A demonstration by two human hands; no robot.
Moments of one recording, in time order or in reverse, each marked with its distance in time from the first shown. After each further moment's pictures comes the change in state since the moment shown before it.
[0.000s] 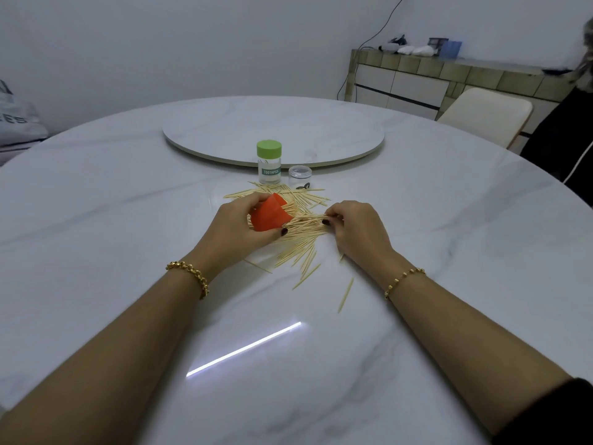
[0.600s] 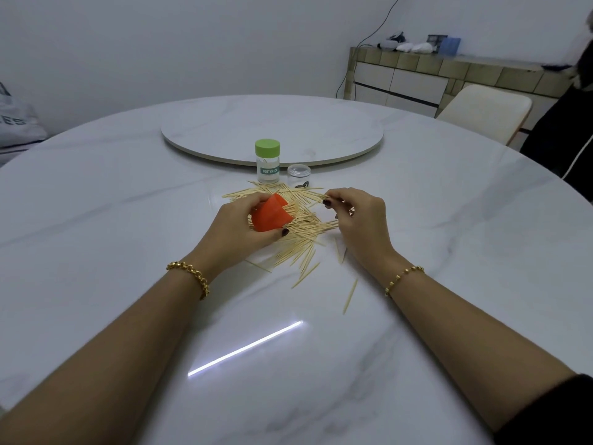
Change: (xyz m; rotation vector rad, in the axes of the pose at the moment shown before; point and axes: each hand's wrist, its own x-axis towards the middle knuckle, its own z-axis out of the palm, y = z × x) left_hand 0.000 0.001 0.001 -0.005 -0.013 0.015; right_hand -0.003 -0.007 -0.005 0.356 0.298 -0.075
